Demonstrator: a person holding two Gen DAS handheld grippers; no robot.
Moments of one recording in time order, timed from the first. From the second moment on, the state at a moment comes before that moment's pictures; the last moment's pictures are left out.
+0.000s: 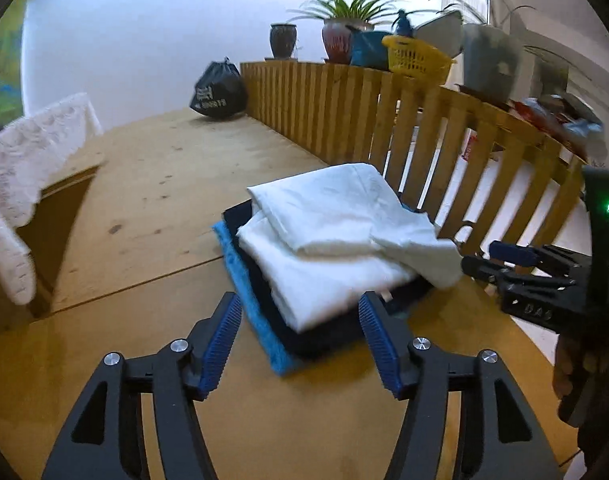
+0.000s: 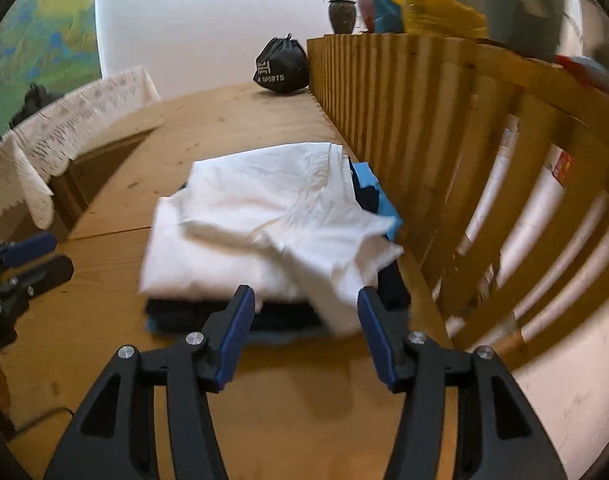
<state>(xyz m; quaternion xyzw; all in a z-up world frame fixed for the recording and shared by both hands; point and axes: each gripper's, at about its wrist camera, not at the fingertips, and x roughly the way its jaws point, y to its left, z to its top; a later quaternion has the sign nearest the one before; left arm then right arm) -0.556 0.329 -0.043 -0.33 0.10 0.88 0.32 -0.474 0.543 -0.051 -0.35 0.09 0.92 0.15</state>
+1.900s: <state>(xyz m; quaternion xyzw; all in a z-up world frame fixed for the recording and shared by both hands) -0.266 0.166 -0.065 -0.27 0.09 0.92 0.26 -0.228 0.339 -0.045 -0.26 0.02 0.95 0.15</state>
